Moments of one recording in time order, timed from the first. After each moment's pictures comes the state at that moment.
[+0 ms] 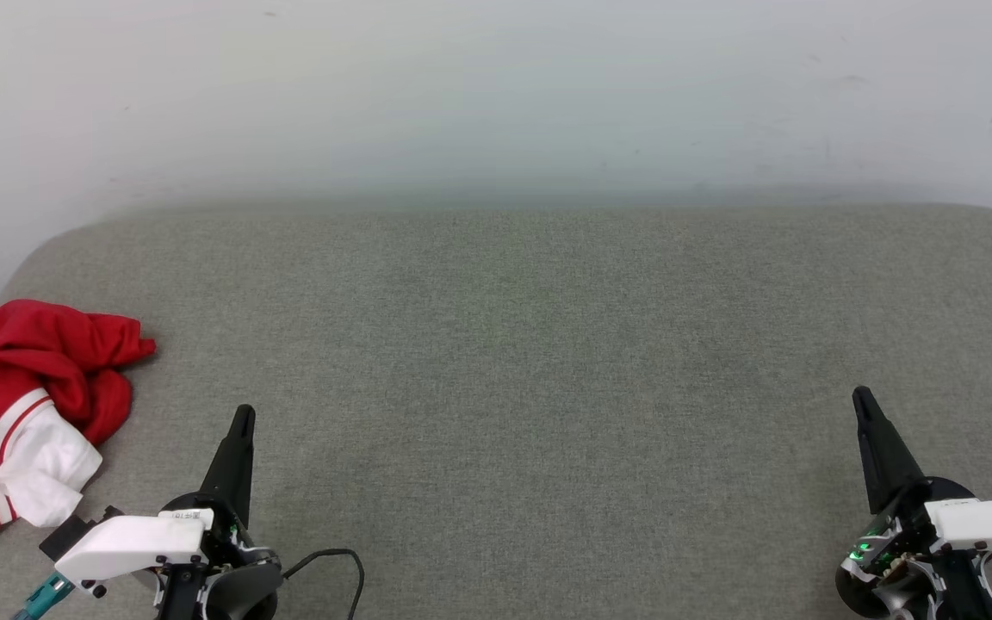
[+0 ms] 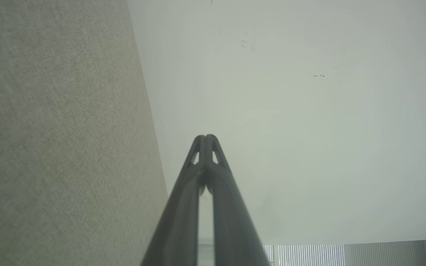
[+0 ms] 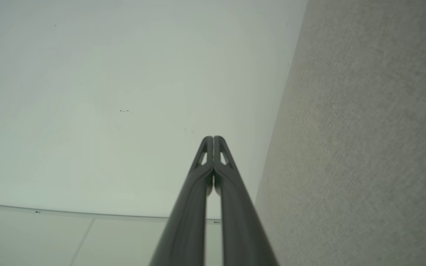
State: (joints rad) left arm -0.11 0.05 0.11 0.25 -1.61 -0.13 0.11; right arm -0.10 -0.05 -0.11 0.24 1.61 0.13 0.11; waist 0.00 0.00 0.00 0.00
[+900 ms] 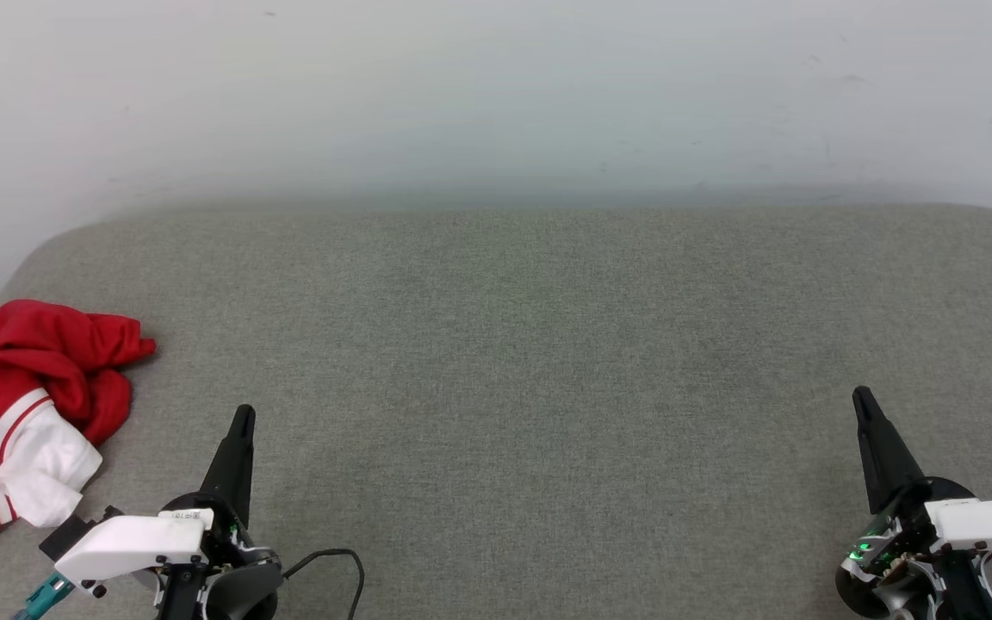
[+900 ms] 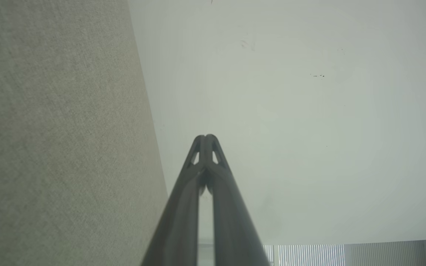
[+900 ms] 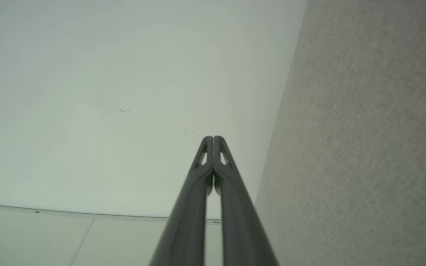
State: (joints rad) left arm -0.11 0.05 0.11 0.25 -1.61 -0.13 0.11; right arm -0.10 -0.05 -0.11 0.24 1.61 0.13 0.11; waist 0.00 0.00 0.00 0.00
